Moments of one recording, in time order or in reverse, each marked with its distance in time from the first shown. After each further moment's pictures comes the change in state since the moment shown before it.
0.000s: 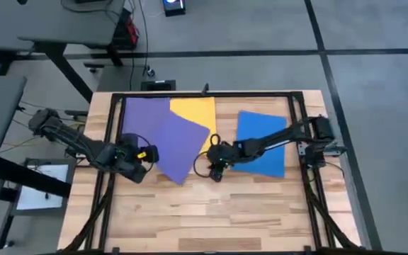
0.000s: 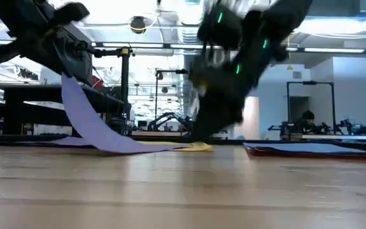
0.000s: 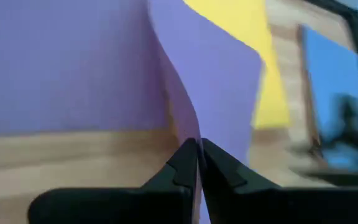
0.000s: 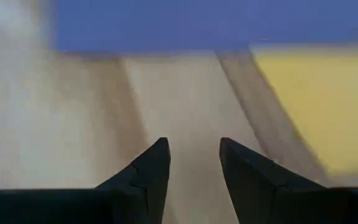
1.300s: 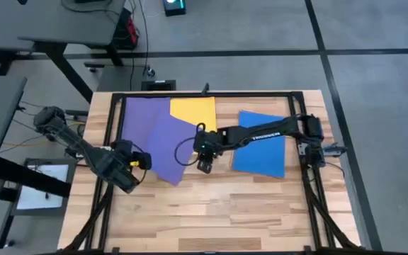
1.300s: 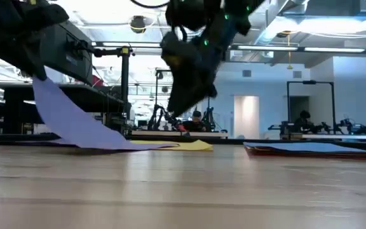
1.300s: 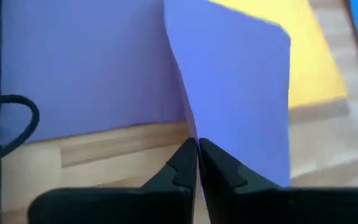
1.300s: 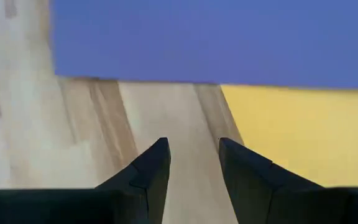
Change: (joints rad) left arm -0.115 0.043 0.020 -0.281 0.061 -0.084; right arm -0.073 0.057 0.378 -0.394 -0.034 -0.118
